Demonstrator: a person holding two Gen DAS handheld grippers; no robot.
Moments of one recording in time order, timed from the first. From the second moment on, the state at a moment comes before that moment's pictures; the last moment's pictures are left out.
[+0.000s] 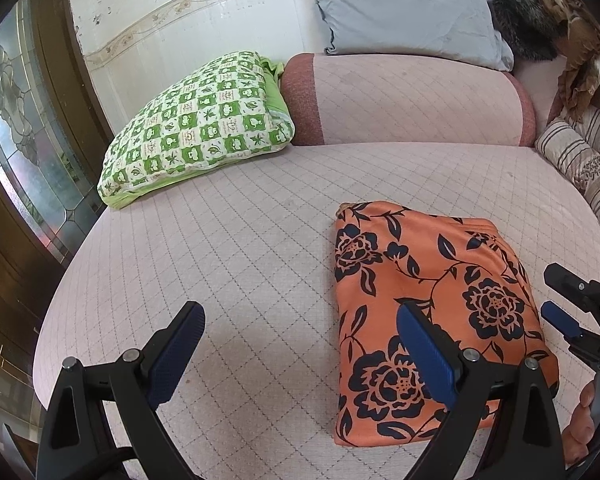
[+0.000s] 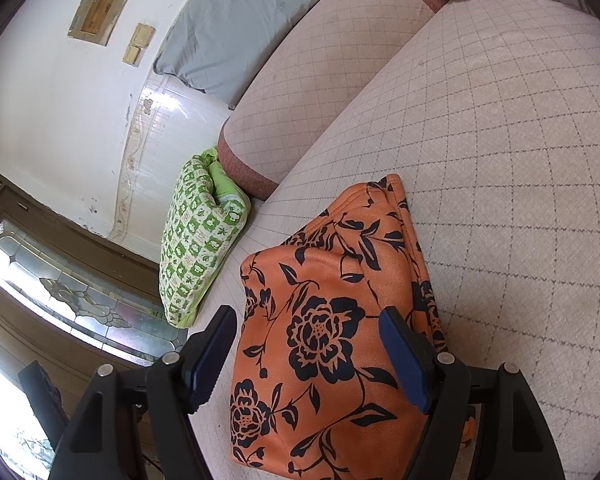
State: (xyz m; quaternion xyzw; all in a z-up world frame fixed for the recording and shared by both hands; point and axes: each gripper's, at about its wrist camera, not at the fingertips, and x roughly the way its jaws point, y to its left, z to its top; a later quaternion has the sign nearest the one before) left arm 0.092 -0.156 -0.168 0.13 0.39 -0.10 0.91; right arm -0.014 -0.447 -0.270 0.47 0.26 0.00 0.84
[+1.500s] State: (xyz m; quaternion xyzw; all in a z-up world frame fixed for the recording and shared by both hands) left arm 0.072 -0.168 -0.154 0.13 0.37 -0.12 0.91; right arm -0.044 -0.451 -0.237 0.45 0.25 0.00 0.86
